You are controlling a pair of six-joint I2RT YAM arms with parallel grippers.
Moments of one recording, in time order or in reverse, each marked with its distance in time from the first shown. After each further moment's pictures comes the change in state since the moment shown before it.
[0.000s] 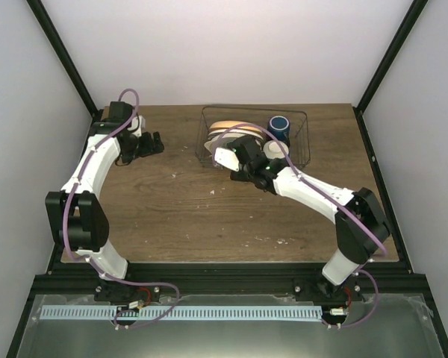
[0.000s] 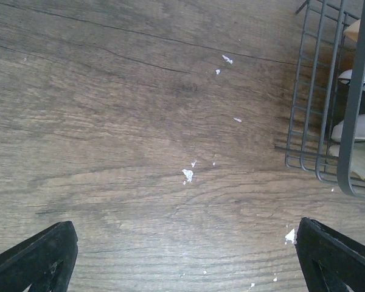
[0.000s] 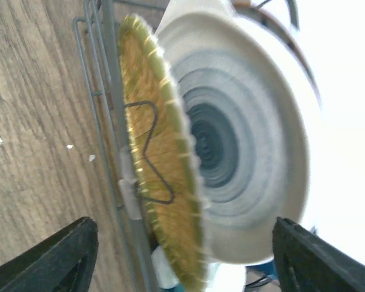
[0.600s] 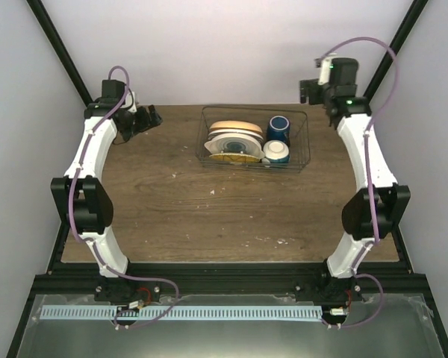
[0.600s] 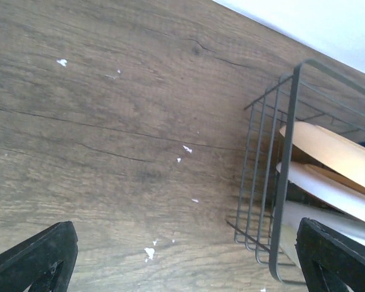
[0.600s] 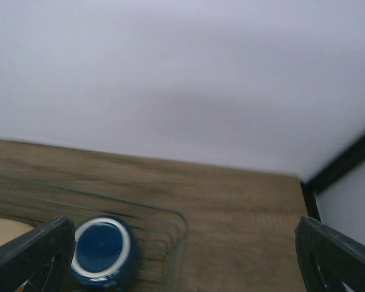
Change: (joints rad) left arm 0.046 0.164 0.290 0.026 0.096 -0.090; right arm -0.614 0.095 0.631 -0.226 -0.267 0.721
